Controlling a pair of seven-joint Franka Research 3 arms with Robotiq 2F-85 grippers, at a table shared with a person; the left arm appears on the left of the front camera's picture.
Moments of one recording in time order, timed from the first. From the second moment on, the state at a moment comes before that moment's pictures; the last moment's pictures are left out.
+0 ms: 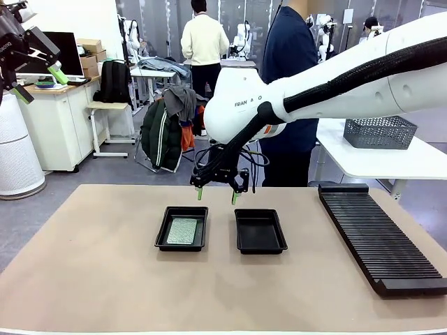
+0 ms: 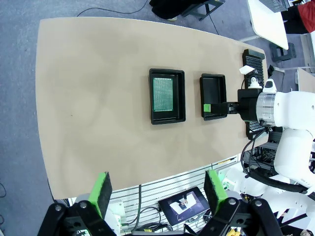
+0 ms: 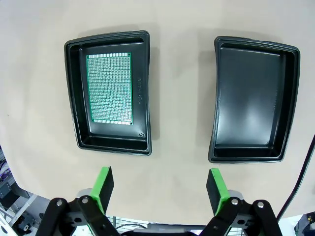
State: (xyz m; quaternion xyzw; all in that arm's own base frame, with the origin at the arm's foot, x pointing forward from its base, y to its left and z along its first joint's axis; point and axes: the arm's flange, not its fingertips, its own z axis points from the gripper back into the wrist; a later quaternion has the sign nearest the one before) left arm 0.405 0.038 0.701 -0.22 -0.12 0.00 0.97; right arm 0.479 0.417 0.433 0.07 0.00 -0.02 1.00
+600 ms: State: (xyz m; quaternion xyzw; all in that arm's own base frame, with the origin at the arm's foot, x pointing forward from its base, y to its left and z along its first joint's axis) left arm 0.405 0.038 0.701 -0.22 -0.12 0.00 0.97; right arm 0.479 0.417 0.433 0.07 0.00 -0.02 1.00
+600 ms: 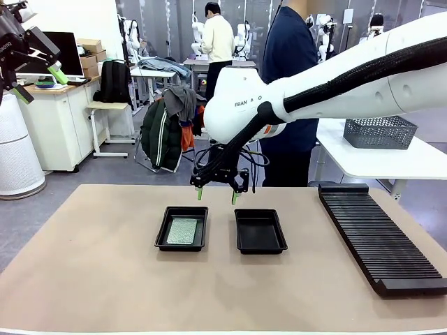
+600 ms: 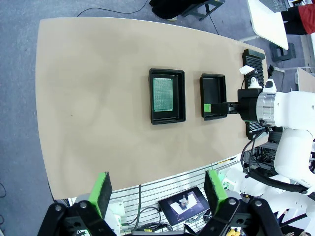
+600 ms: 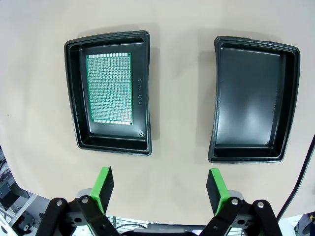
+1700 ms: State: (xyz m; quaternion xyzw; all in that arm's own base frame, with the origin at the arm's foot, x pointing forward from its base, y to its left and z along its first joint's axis) left arm 0.408 0.025 0.704 -0.22 -0.13 -0.01 0.97; right arm 0.479 0.417 0.433 0.07 0.00 -0.02 1.00
